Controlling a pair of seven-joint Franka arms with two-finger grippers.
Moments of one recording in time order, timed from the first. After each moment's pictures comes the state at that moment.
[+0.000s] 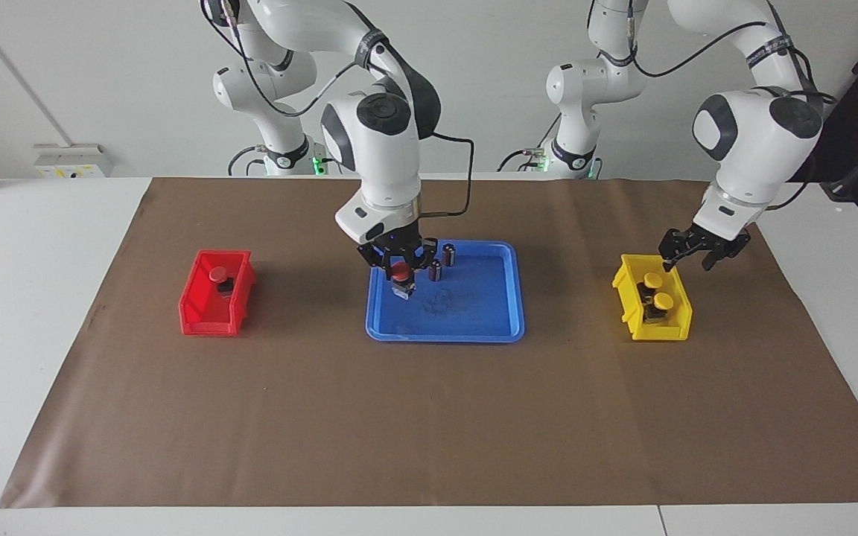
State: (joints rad) left arm 0.05 -0.01 -0.05 -2.08 0.01 2.13 0.08; right arm 0.54 0.30 -0.01 -1.64 0.00 2.01 0.64
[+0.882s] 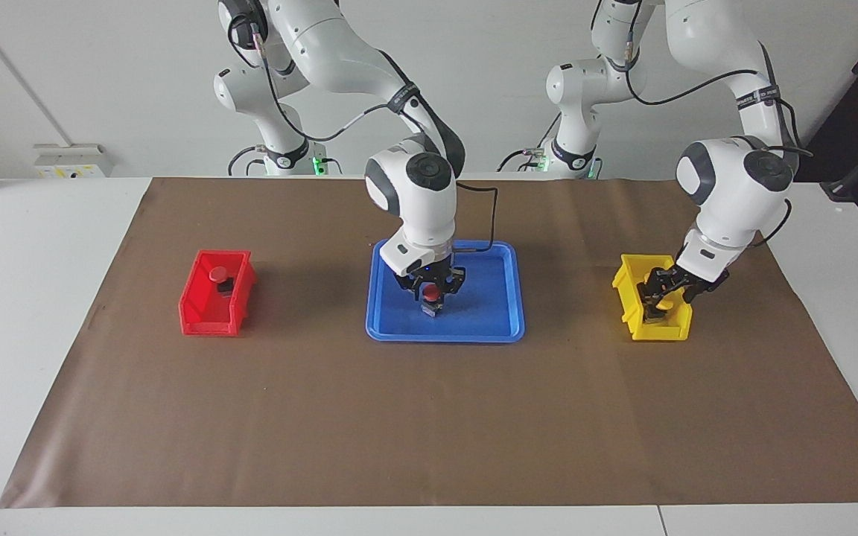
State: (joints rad) left arm 0.04 0.10 -0.06 -2.09 0.01 2.25 0.02; right arm 0.62 0.42 -0.02 -1.68 0.00 2.14 0.76
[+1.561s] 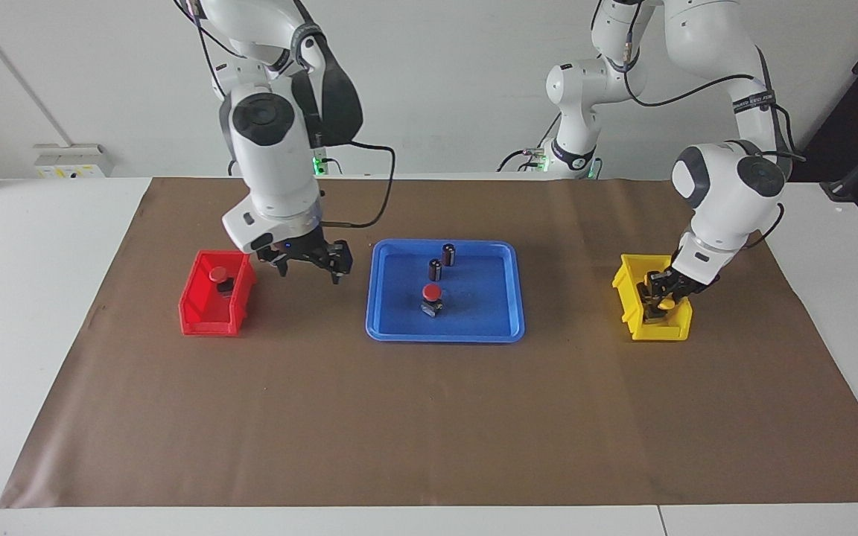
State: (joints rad) left arm 0.04 0.11 -0.06 -2.04 0.01 2.17 0.00; right arm 0.23 0.12 -0.05 -1.73 -0.02 1.78 0.28
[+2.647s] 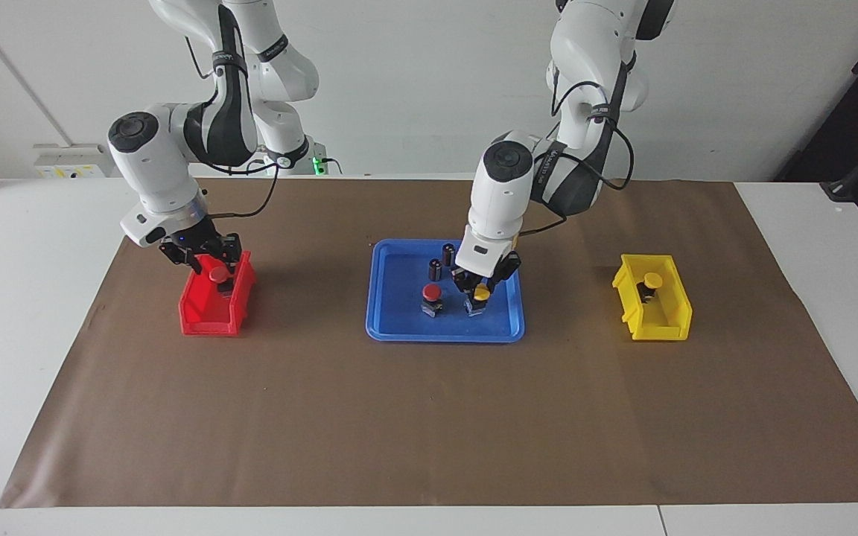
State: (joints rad) left arm -0.58 0.34 -0.08 -1.76 0.02 2.10 -0.86; right arm -0.05 -0.08 -0.04 -2.30 -0.02 2.24 -0.10
